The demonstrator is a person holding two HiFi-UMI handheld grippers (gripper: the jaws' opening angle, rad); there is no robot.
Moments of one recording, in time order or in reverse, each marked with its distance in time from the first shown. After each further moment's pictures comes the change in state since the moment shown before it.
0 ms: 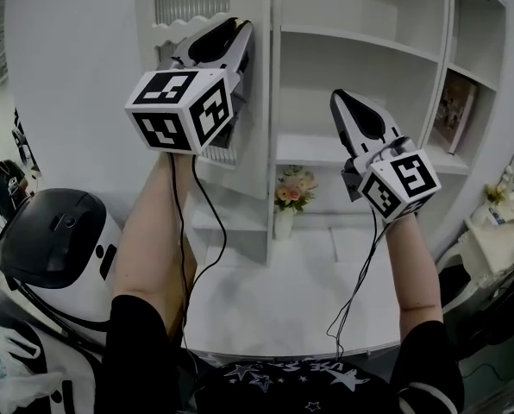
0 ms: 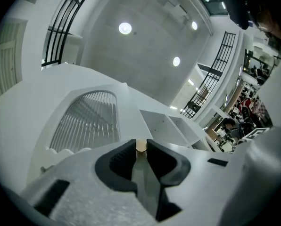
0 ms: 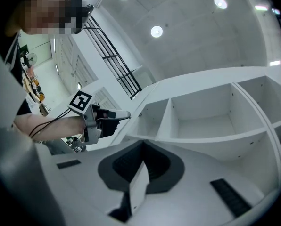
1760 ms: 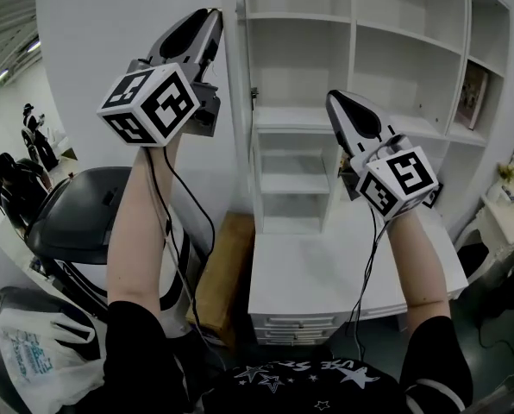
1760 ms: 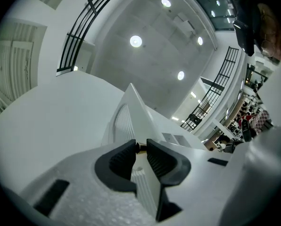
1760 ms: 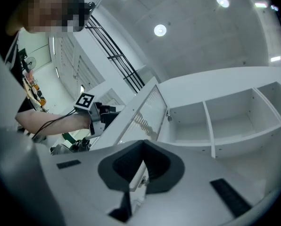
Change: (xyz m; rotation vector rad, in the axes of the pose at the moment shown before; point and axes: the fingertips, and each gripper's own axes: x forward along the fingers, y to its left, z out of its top) left arm -0.218 0.143 0.108 -0.079 -0.104 0.008; right arm 0.046 0.238 0.057 0.036 0.006 0.027
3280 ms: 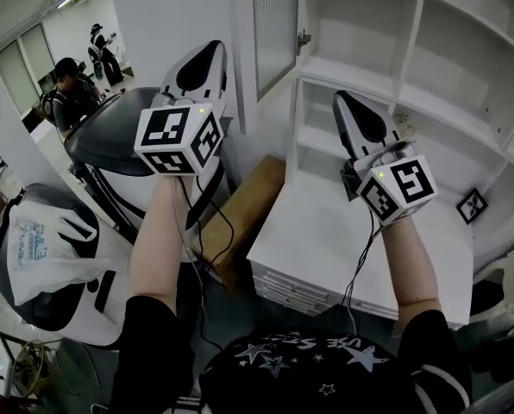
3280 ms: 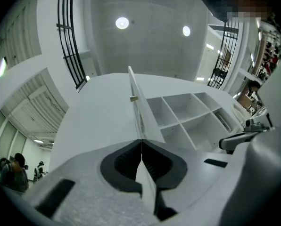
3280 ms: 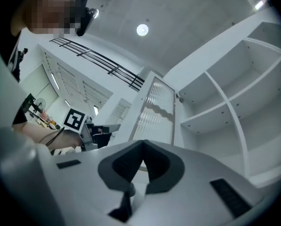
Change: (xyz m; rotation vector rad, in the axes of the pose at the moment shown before) left arm -0.126 -0.025 -0.094 0.309 0.308 0.433; right arm -0.031 0.037 -0.076 0.293 -0.027 0.255
